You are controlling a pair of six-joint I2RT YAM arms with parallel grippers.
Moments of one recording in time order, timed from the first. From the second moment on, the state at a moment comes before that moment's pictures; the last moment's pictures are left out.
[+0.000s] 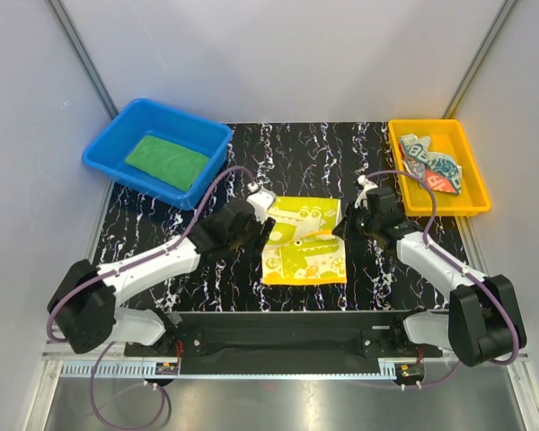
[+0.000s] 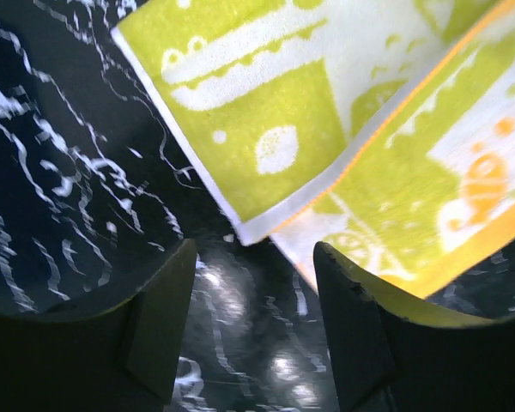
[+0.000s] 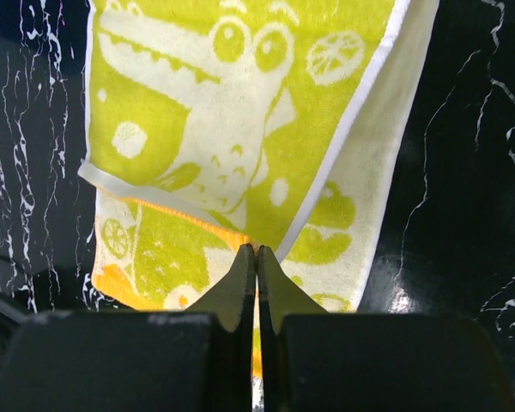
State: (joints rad) left arm -0.80 1.33 0.83 -0.20 -0.13 -0.07; right arm 0.30 1.25 0.68 -0.16 -0.26 0.40
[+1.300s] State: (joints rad) left arm -0.55 1.67 0.82 -0.09 0.17 -0.68; right arm 0.31 1.24 0.61 -0.20 -0.27 0.51
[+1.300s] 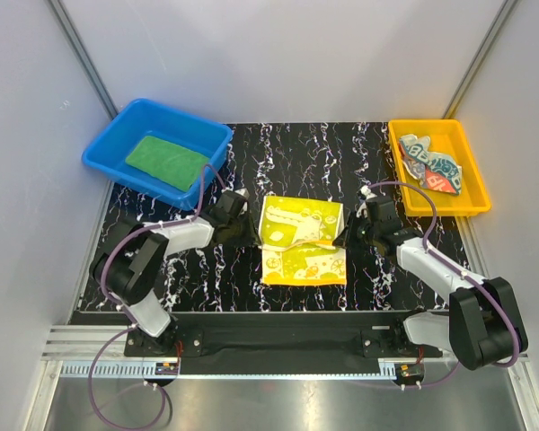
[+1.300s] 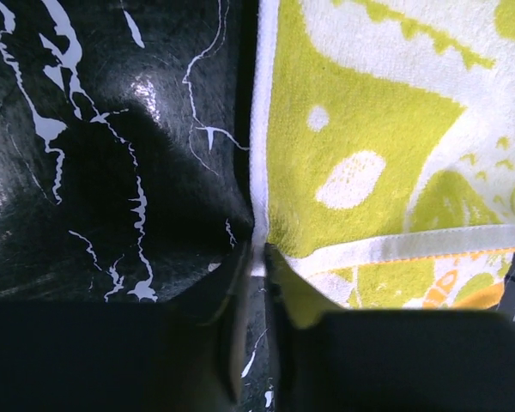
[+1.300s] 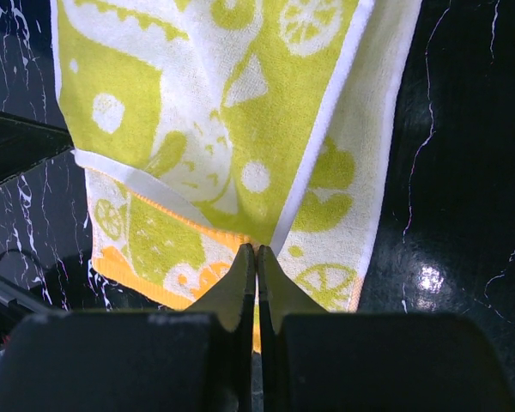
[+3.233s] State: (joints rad) left arm -0.77 1.38 0.61 -0.18 0.18 -0.81; right arm 0.31 1.01 0.54 -0.51 -0.09 0.71
